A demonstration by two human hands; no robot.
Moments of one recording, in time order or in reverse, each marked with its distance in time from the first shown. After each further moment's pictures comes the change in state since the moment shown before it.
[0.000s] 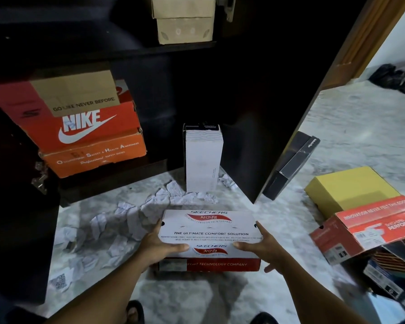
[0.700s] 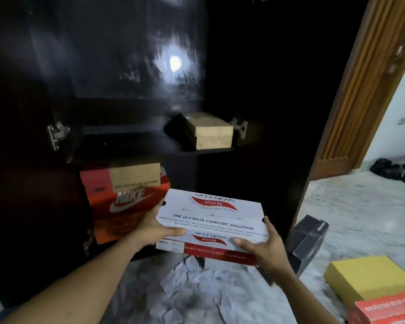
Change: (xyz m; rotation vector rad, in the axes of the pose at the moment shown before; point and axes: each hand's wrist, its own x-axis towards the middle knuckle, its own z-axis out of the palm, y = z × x) left_hand -0.066 0.181 -0.167 -0.023 0.175 0.453; right_hand -0.142 -0.189 -0.013 0.337 0.230 -0.801
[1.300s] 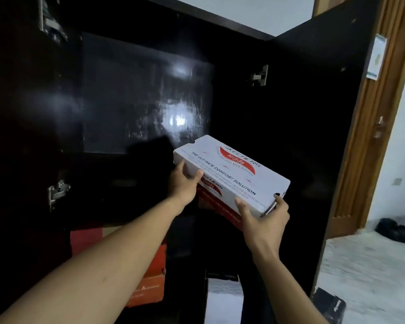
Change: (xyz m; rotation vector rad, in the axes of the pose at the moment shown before) left_hand 0.113 0.227 -0.039 -0.215 0.486 0.360; right_hand 0.098 -0.181 0.041 0.060 0.441 -0.436
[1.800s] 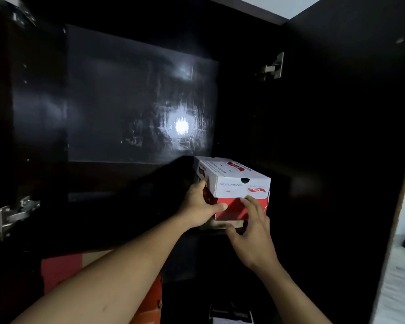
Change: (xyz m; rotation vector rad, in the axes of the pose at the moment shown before) left_hand 0.076 -0.071 0.056 0.194 -0.277 0.049; right_hand 0.077 0.068 0.064 -0.437 -0.375 -0.238
